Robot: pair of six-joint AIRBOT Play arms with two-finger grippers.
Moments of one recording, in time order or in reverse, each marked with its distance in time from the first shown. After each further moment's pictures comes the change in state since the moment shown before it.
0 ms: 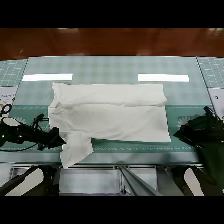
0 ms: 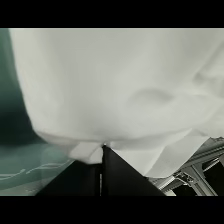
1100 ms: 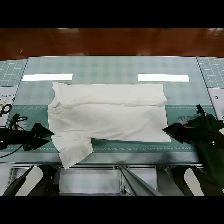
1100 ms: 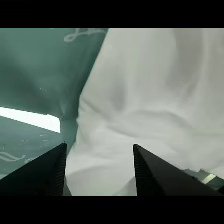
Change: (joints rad) left arm 0.291 0.189 0.013 -0.001 -0.043 -0.039; right arm 0.001 0.003 -0.101 0.356 -0.068 -0.229
